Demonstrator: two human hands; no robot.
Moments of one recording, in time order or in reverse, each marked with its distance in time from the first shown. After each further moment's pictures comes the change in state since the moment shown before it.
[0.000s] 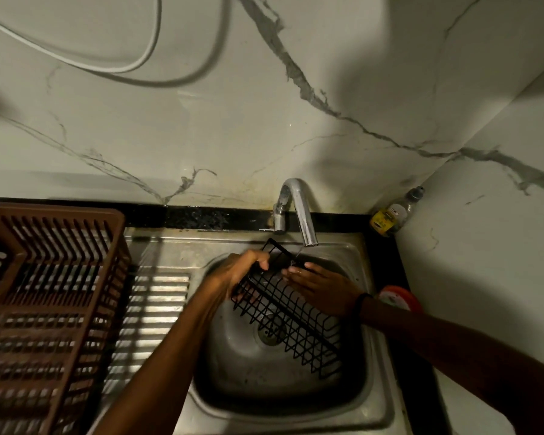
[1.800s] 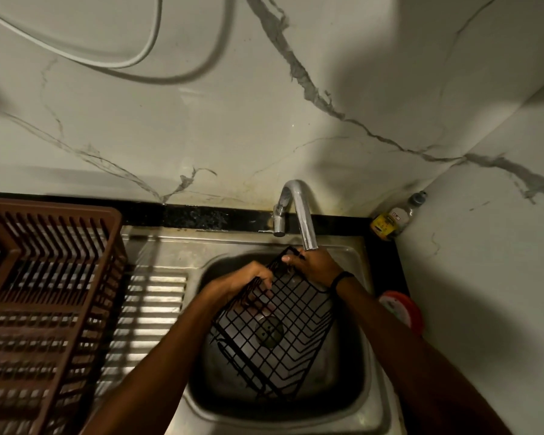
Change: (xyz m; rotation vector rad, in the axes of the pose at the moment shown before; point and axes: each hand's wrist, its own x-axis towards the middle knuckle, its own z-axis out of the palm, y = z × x) left_hand -0.003 0.004 0.010 0.149 -0.299 -0.003; right_hand 0.072 0.029 -0.055 1.176 -0.157 0.953
